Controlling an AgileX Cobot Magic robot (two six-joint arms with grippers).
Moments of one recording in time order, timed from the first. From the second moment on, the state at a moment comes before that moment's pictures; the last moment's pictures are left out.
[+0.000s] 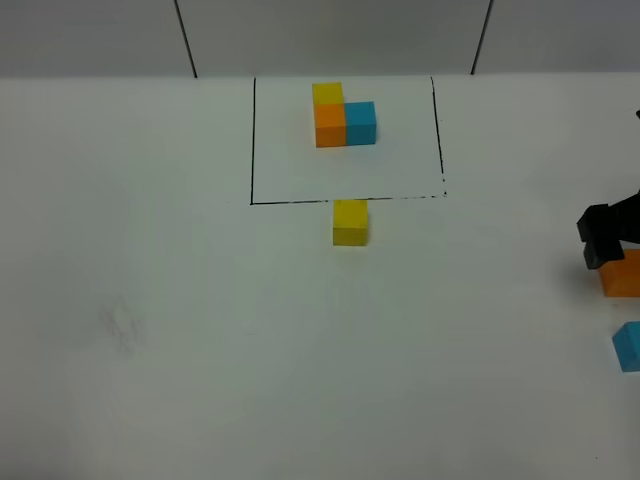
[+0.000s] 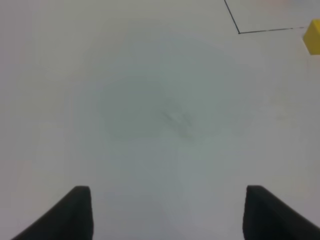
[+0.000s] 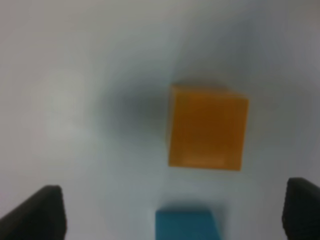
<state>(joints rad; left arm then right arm) -0.01 -0.01 -0.51 -0.07 1.08 0.08 -0.03 1.68 -1.00 -0.01 0.76 0.00</state>
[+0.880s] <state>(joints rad) -0.01 -0.01 -0.51 -0.07 1.08 0.08 -0.12 1.85 -0.99 0.08 0.64 -0.13</state>
